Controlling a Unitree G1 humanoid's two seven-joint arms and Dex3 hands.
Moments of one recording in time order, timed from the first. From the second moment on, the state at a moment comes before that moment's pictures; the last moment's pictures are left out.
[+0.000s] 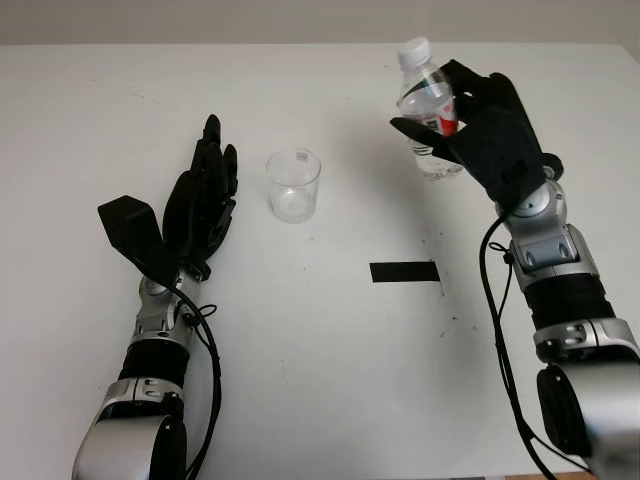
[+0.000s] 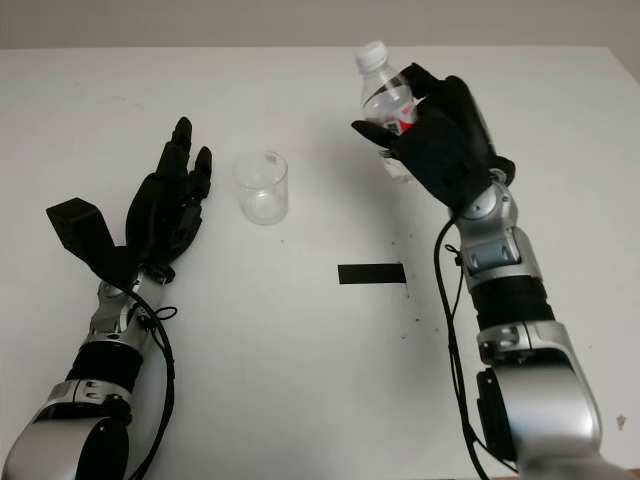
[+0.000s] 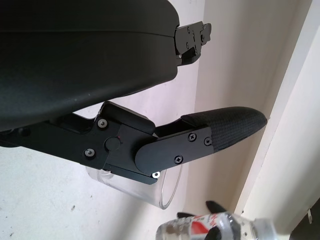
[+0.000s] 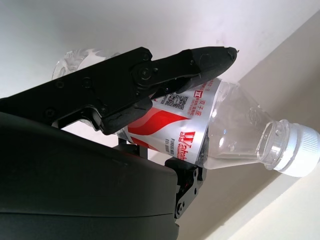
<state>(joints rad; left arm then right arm) -0.64 0.13 0.22 0.74 -0.27 -0.28 -0.39 -0.94 -0.41 0.07 0.69 -0.40 -0.09 -0.03</state>
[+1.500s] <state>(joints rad) -0.63 0.11 0.21 0.70 -0.26 -0.27 -0.32 -1.27 -0.46 0.68 1.14 -1.05 -0.38 -0.63</state>
